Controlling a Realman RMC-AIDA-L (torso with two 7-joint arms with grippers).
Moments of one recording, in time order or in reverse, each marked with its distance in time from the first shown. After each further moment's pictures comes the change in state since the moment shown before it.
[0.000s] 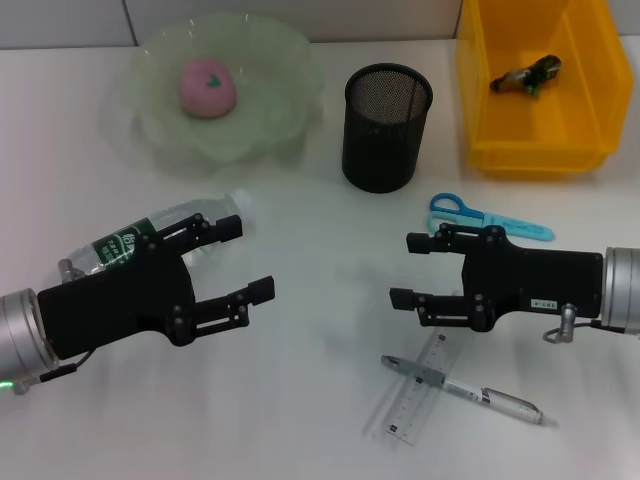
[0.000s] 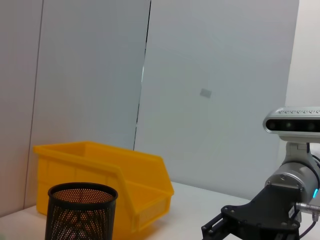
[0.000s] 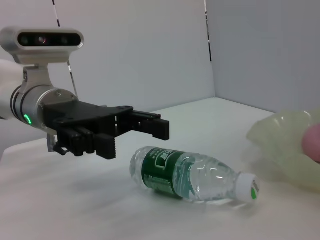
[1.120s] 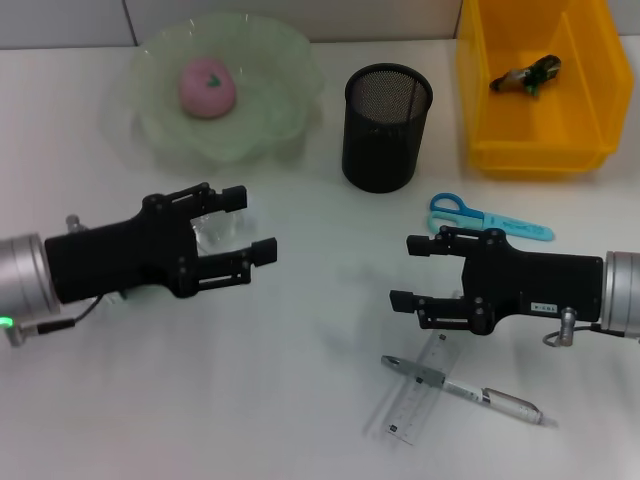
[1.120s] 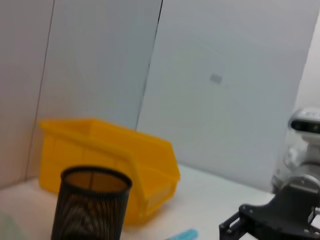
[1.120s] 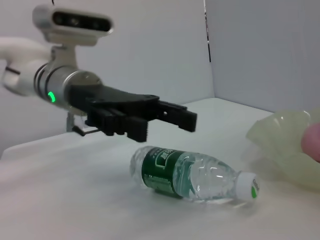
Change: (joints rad) left arm -0.085 0.021 0.007 0.122 0.086 -0.066 -0.293; right arm -0.008 0.003 0.003 -0.001 0.000 0.000 -0.005
